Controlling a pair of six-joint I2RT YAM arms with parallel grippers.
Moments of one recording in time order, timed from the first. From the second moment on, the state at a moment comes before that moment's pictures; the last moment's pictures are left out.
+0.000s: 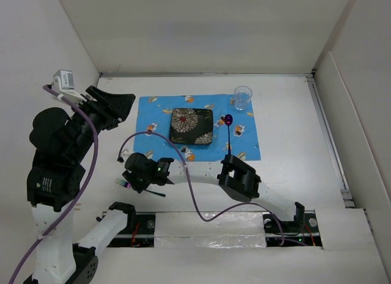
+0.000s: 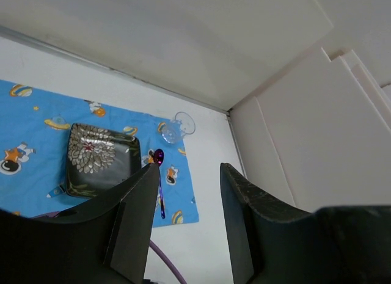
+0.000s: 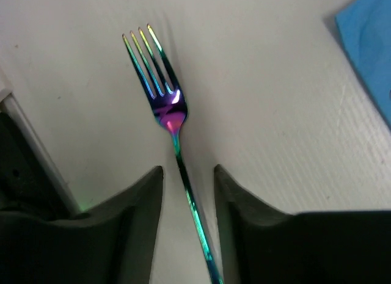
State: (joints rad) left arm -0.22 0.85 1.60 -0.80 0.10 -0.72; right arm 1.29 2.42 1.99 -0.35 0.01 0.37
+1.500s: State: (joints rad) left arm -0.30 0.79 1.25 -0.88 -0.04 -0.68; right arm 0.90 2.61 2.43 -0.53 0.27 0.96
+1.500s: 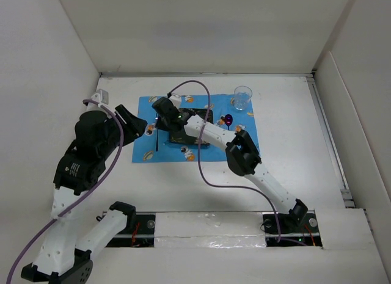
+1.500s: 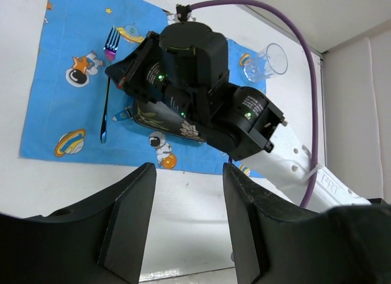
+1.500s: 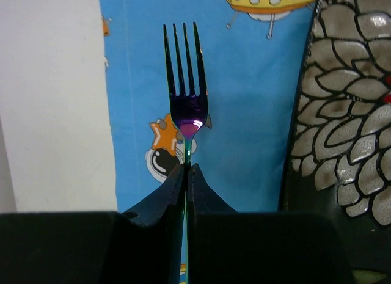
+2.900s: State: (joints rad) left arm -0.33 0.94 1.42 -0.85 -0.14 -0.65; right arm 0.90 1.98 2.02 -0.47 0.21 0.80
